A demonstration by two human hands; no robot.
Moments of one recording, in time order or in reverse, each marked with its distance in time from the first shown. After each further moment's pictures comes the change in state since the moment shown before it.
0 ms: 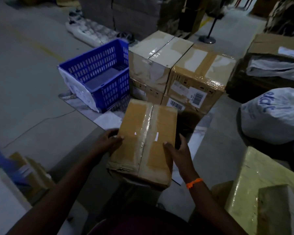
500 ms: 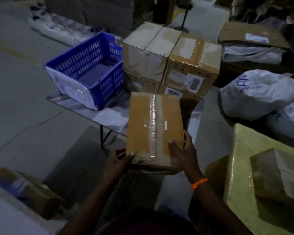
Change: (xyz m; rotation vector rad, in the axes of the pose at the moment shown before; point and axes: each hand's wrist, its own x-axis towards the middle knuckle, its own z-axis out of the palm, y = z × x) left_hand -0.062 -0.079 -0.004 -0.219 0.048 -0.055; right_hand -0.082 0.001 0.052 -0.138 0.226 -0.058
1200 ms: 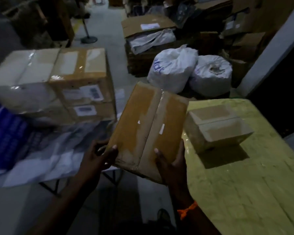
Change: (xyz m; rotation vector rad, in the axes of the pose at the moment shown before) left_hand -0.033 0.080 0.208 0.211 -0.481 0.176; right_hand -0.088 0.038 -0.158 0.325 0.713 0.140
